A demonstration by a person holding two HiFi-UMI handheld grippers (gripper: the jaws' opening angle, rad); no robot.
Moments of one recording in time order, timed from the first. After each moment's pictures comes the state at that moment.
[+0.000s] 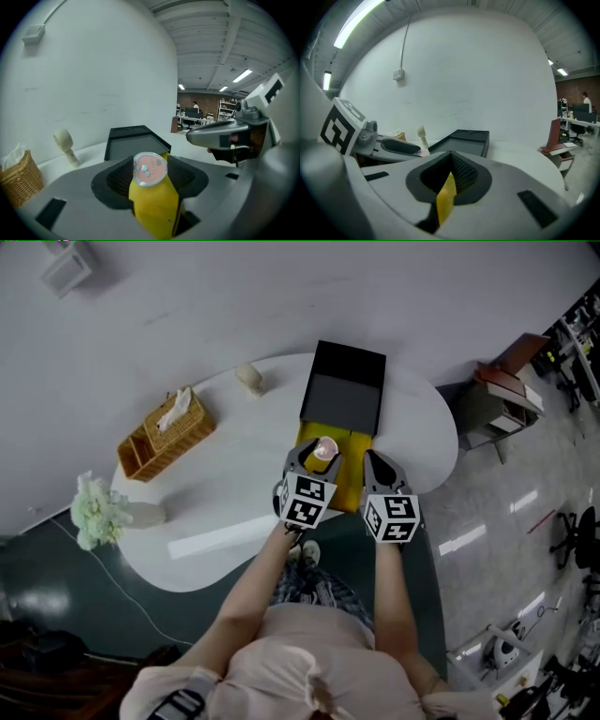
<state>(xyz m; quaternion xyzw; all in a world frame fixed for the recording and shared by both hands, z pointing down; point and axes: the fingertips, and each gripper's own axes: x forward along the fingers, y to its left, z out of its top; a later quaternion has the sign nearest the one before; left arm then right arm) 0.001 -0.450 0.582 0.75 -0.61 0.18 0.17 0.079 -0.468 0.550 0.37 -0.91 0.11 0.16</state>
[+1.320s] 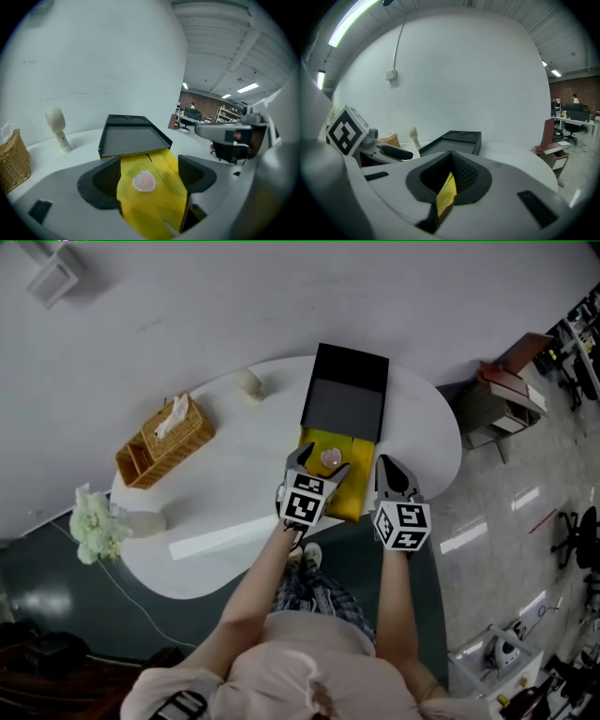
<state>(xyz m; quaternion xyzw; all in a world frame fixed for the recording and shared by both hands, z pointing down) 0.001 -0.465 0.609 0.75 -0.58 0.17 0.26 0.099 -0.491 0.551 0.40 -0.90 0.12 0.16</state>
